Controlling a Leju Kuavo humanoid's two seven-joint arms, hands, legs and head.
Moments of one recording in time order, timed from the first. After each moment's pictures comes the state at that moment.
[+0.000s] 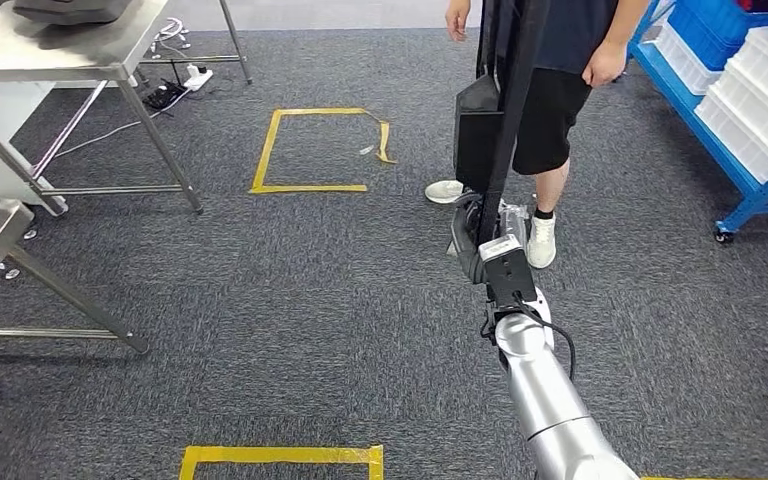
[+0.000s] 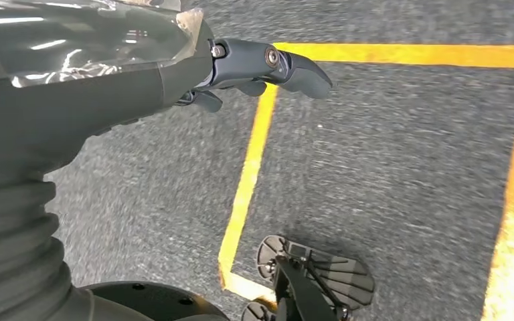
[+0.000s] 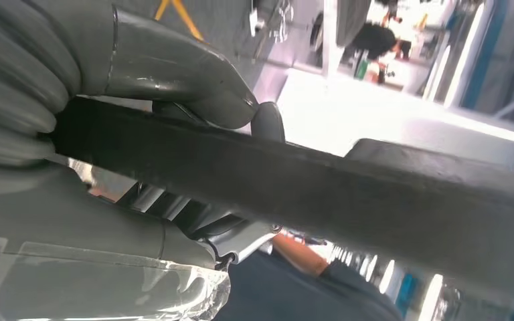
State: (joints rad) left arm -0.13 -0.20 0.94 -0.20 -0.76 0.42 -0.26; right arm -0.48 0.07 0.20 -1.07 0.32 -0.27 -0.50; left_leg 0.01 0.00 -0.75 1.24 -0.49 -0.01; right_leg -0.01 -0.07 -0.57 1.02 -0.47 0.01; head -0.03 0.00
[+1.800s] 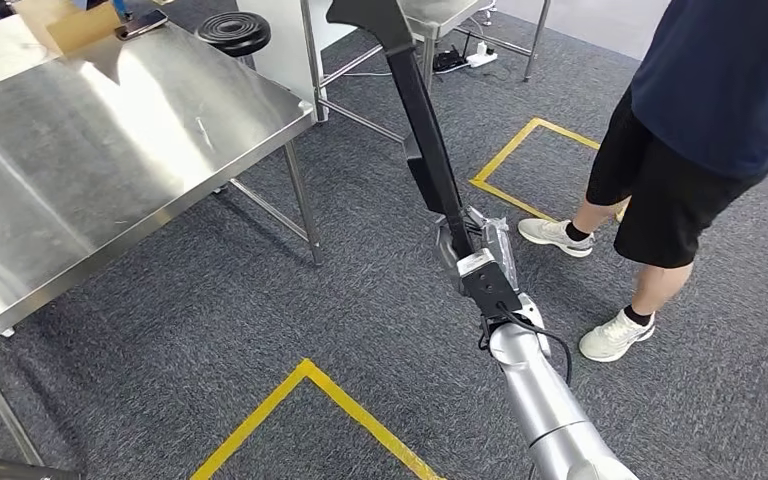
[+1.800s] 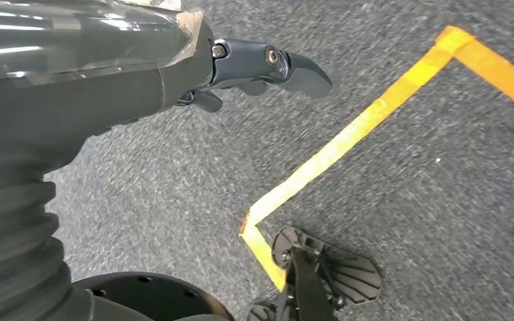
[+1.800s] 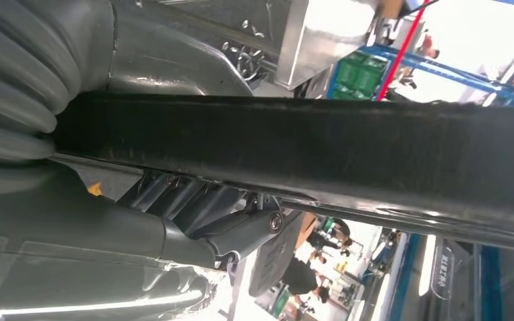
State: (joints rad) left arm -0.13 -0.21 0.92 -0.20 -0.79 0.40 -0.26; right arm -0.48 0.06 0.25 -1.02 0.38 -0.24 -0.50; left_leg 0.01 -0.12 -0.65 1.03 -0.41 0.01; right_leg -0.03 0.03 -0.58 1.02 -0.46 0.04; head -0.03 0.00
